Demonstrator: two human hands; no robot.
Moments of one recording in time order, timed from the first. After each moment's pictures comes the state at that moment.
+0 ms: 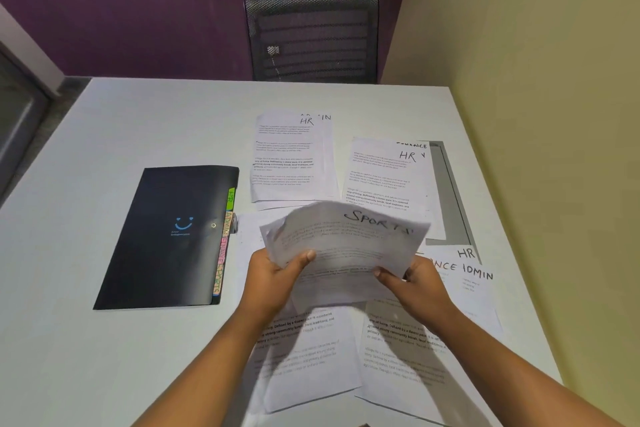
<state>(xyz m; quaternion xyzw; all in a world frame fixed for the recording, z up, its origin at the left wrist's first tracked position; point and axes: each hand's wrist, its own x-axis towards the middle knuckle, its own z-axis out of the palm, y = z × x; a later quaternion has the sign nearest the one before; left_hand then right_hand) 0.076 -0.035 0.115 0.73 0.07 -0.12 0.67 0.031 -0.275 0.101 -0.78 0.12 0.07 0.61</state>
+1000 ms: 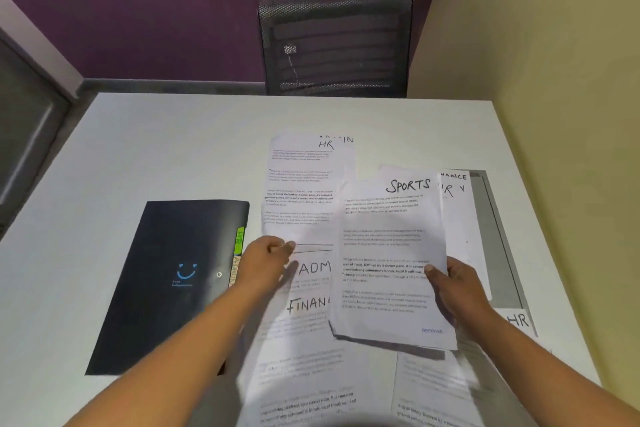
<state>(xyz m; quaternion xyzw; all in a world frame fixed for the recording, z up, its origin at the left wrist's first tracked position) 0.238 -0.019 0.067 0.72 0.26 -0.20 0.61 0.164 -0.332 0.029 -0.72 0.33 0.09 0.60</state>
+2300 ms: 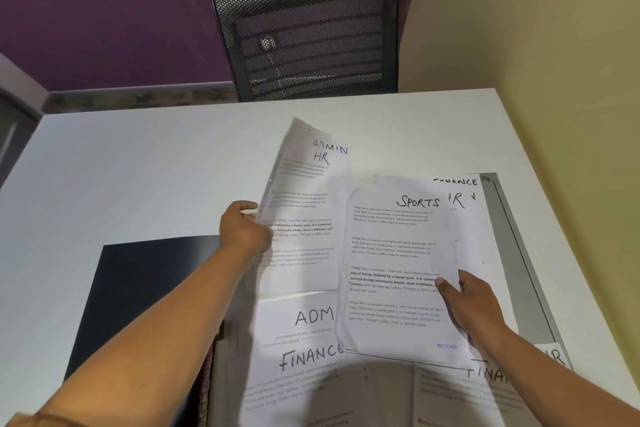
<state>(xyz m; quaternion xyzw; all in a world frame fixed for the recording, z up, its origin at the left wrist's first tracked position) 0.384 -0.031 0.032 0.80 0.29 -0.15 0.51 0.202 -0.364 -0.028 -0.77 0.36 0.08 0.52</state>
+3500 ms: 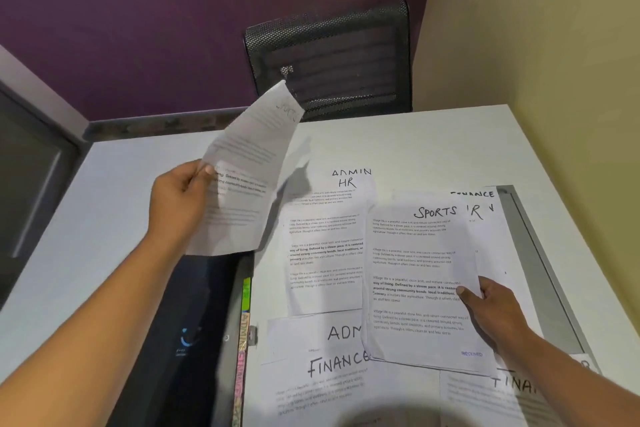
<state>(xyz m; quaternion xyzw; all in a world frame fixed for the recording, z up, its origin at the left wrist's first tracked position) 0.384 0.041 0.178 0.87 0.07 0.06 0.48 0.205 -0.358 -0.015 -0.74 0.38 0.08 0.55</state>
